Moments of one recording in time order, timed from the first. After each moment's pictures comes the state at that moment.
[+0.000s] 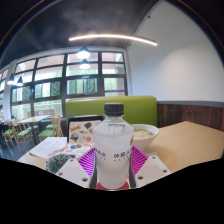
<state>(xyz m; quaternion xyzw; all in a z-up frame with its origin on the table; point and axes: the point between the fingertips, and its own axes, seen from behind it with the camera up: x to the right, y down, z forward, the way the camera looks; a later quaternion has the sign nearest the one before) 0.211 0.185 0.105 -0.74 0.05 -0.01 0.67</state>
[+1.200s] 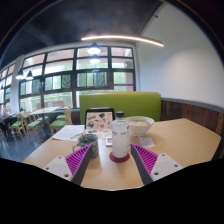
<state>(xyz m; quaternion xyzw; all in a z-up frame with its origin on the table) 0.164 0.002 0.123 -0.77 0.01 0.01 0.64</state>
